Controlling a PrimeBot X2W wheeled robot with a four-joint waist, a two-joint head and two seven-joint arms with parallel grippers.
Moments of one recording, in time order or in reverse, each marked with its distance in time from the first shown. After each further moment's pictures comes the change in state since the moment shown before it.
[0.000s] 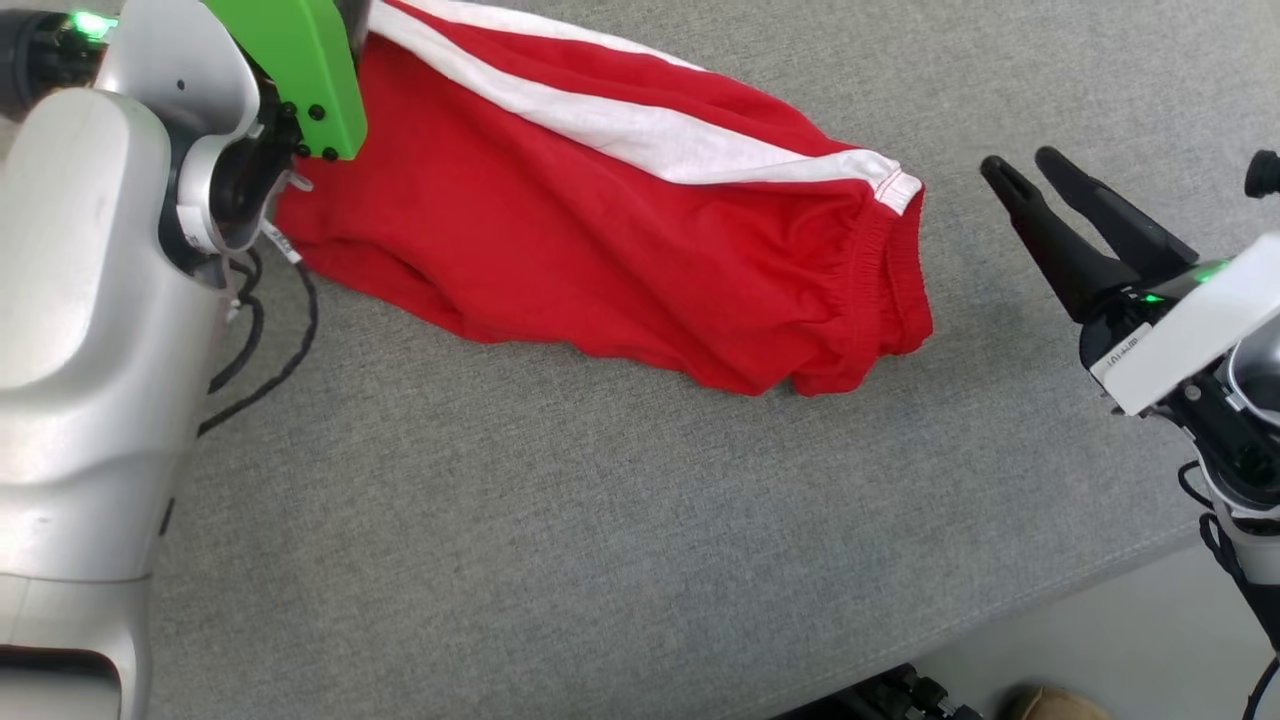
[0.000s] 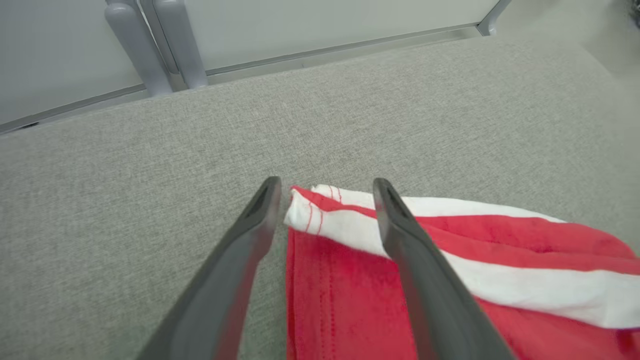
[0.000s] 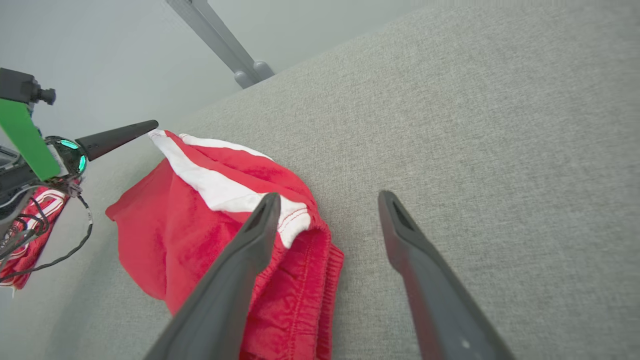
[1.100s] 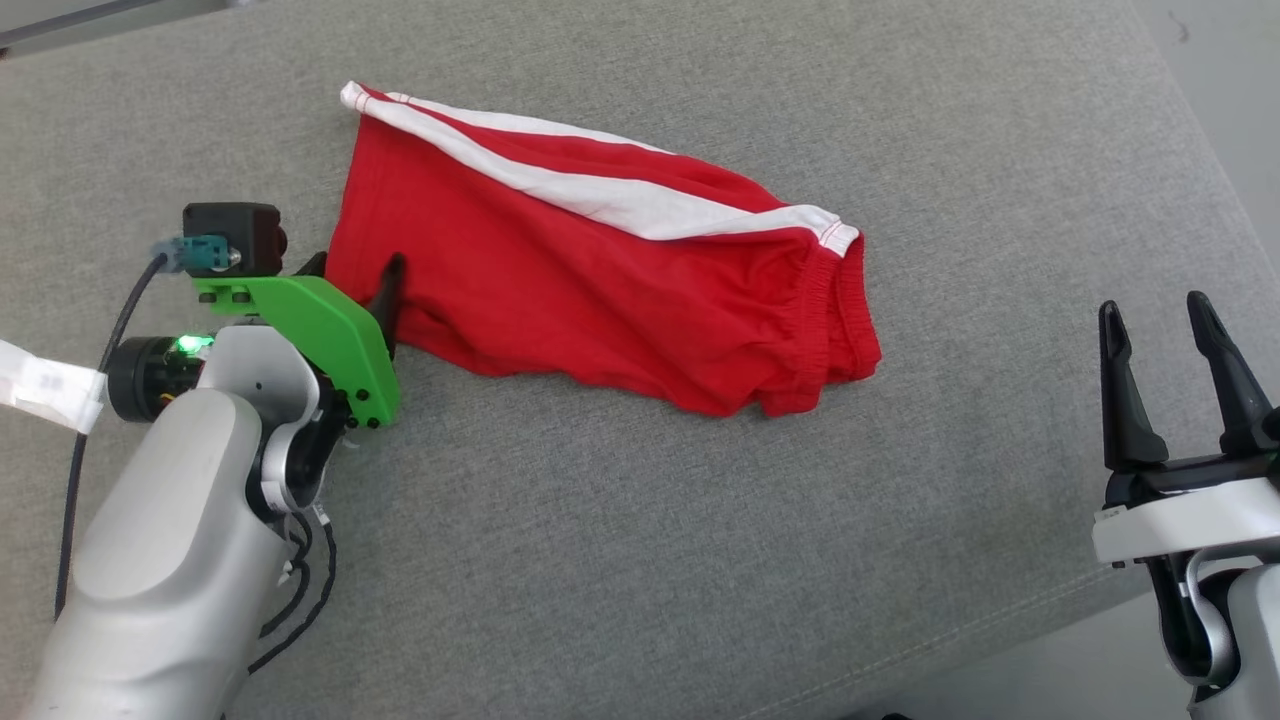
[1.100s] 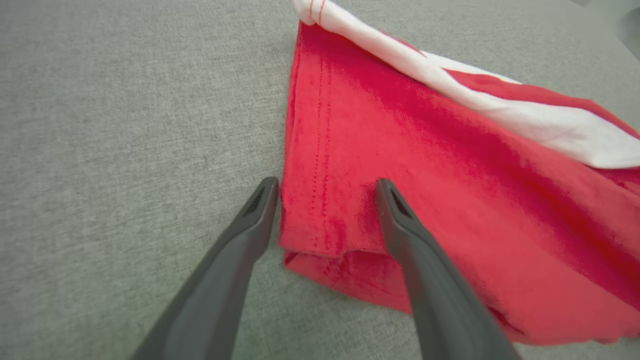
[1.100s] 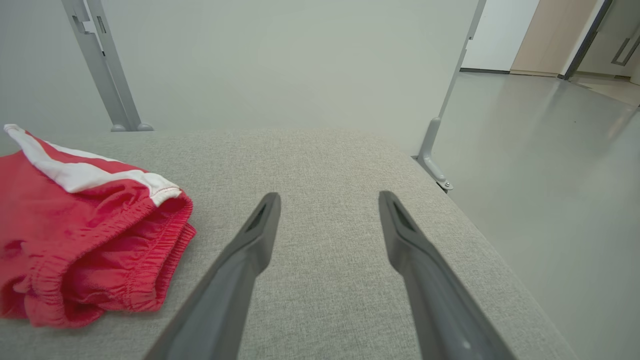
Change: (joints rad) left arm 0.402 0.002 -0.003 0.030 -0.031 0.010 -0.275; right arm 0.301 0.212 -0.227 0.157 -0.742 0.000 -0.574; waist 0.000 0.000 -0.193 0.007
